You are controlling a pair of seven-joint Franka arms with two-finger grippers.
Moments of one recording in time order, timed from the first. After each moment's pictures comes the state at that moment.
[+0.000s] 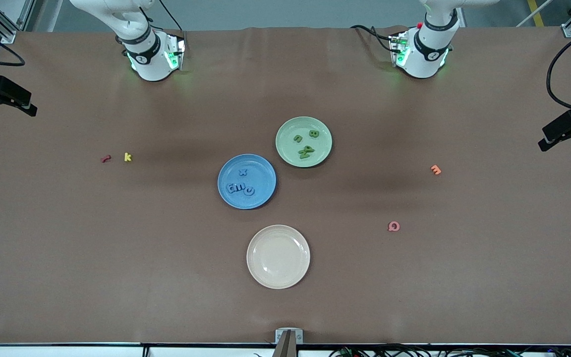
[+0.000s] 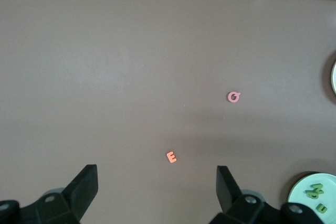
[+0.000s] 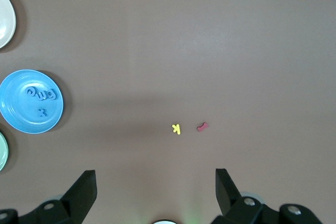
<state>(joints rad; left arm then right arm) -0.01 0.00 0.05 -1.57 -0.03 1.69 -0.04 -0.03 -0.09 -0.03 -1.59 0.01 1.47 -0.04</state>
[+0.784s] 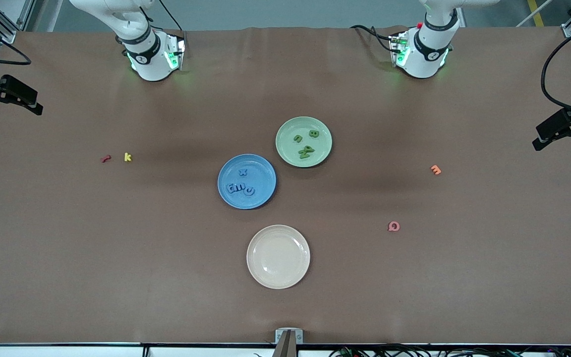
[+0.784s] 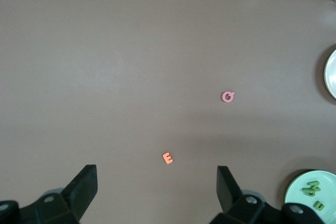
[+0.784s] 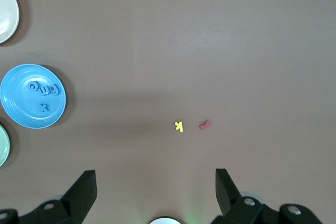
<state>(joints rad) -0.01 0.00 0.03 -1.56 -0.03 1.69 -0.04 -0.02 -0.09 -0.02 -1.59 0.01 1.46 -0.04</state>
